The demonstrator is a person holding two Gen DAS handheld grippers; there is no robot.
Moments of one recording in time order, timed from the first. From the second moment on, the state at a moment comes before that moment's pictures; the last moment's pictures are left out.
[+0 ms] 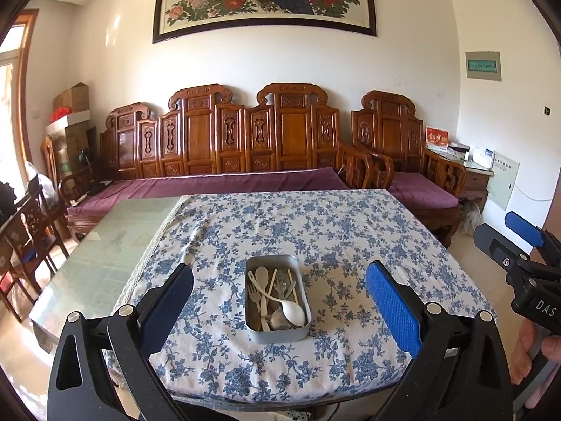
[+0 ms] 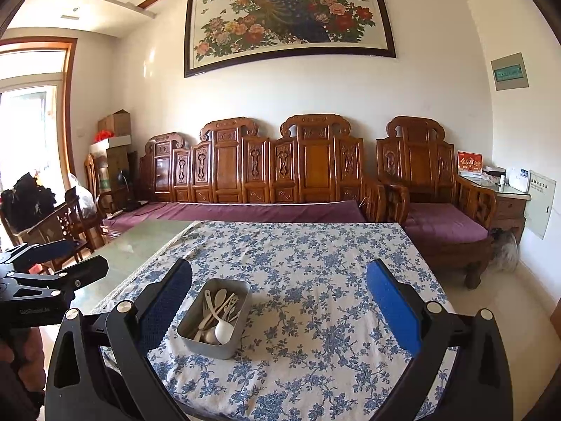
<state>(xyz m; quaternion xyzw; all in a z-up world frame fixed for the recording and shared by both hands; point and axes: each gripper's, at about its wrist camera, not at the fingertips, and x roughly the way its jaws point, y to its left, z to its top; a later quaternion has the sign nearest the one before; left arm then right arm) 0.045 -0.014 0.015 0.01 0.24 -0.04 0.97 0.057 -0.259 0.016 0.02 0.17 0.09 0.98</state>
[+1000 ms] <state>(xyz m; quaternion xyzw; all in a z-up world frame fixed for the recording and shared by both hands) 0.045 -0.013 0.015 0.01 0.24 -0.04 0.97 0.059 -0.257 0.011 0.02 0.17 0.09 0.98</state>
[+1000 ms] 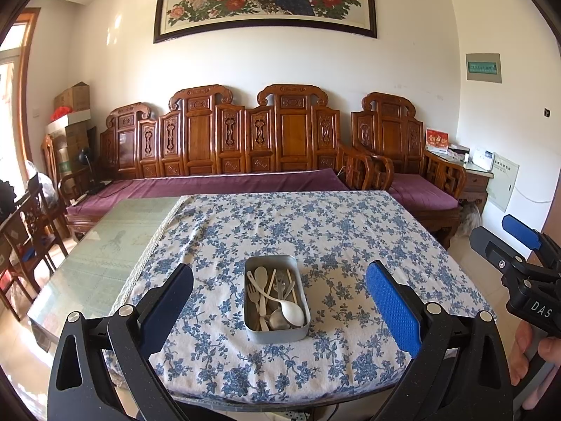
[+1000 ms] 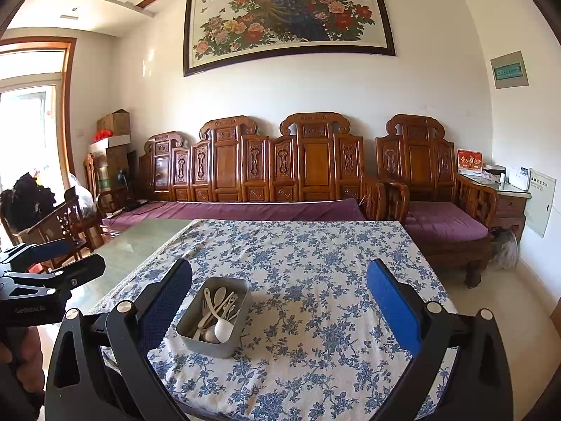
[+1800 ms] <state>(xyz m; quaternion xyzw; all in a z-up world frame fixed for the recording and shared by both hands) 0.043 -0.013 0.014 0.01 0.24 -0.04 0.97 0.059 -0.257 0.010 0.02 0.17 0.09 0.98</state>
